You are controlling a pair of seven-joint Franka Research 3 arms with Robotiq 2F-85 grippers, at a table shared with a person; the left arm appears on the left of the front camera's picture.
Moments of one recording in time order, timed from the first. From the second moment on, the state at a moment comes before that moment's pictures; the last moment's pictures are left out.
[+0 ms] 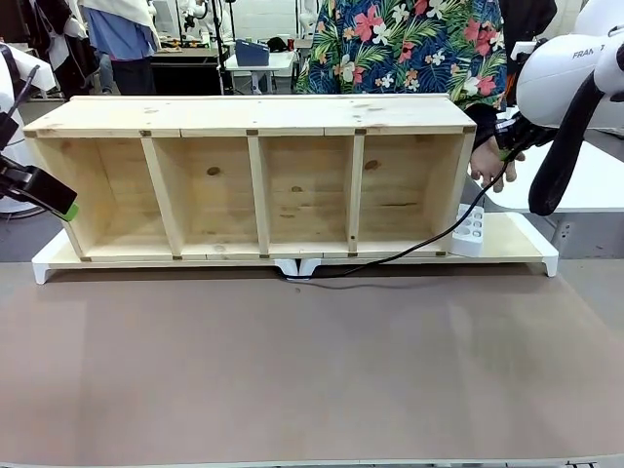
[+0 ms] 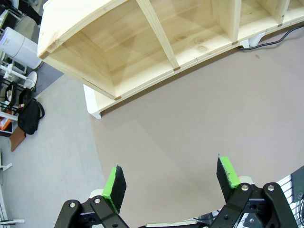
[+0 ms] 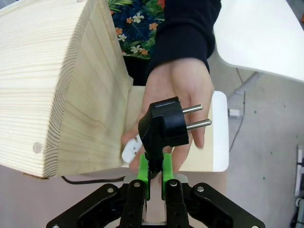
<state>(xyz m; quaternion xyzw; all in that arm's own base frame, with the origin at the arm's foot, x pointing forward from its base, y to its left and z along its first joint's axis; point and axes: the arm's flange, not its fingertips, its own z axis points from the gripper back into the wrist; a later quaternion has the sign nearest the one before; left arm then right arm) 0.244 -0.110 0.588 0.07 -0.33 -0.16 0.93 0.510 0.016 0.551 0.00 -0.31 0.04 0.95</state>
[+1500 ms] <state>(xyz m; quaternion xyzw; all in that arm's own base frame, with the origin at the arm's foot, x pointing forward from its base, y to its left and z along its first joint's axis) 0.244 -0.110 0.588 0.07 -0.33 -0.16 0.93 0.510 0.019 0.551 0.00 -0.31 0.04 0.95</state>
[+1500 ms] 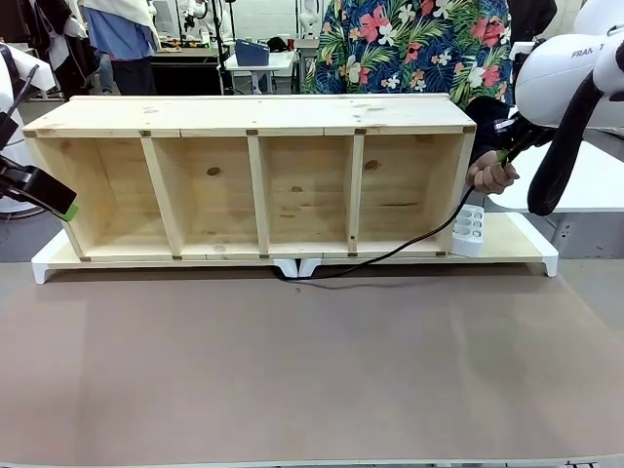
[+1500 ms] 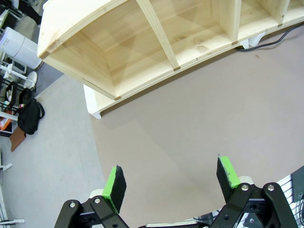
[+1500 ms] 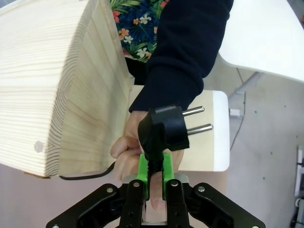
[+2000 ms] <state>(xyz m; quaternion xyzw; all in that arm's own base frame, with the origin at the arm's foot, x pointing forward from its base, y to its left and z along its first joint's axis) 0.244 -0.110 0.588 0.07 -0.33 -0.16 0.93 0.510 0.026 0.551 0.01 -0.28 0.05 0.96</state>
